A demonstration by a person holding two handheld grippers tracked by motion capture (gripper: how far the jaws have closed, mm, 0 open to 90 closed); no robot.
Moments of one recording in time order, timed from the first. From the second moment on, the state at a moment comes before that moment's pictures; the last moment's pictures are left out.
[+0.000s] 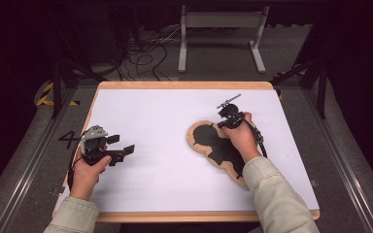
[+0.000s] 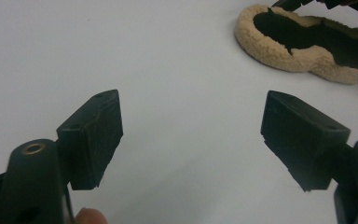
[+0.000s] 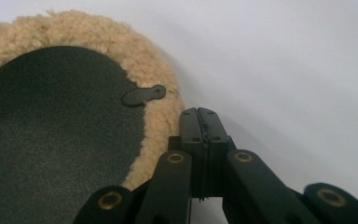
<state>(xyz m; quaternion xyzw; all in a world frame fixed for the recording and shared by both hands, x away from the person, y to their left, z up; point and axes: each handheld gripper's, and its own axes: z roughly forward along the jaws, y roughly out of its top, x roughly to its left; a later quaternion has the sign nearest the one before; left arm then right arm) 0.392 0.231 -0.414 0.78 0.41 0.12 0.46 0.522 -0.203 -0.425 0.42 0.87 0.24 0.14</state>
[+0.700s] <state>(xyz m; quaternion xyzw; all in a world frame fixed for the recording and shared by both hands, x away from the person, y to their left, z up) 0.400 0.203 -0.422 0.80 0.38 0.09 0.45 0.486 -0.127 -0.428 0.32 0.91 0.25 0.11</state>
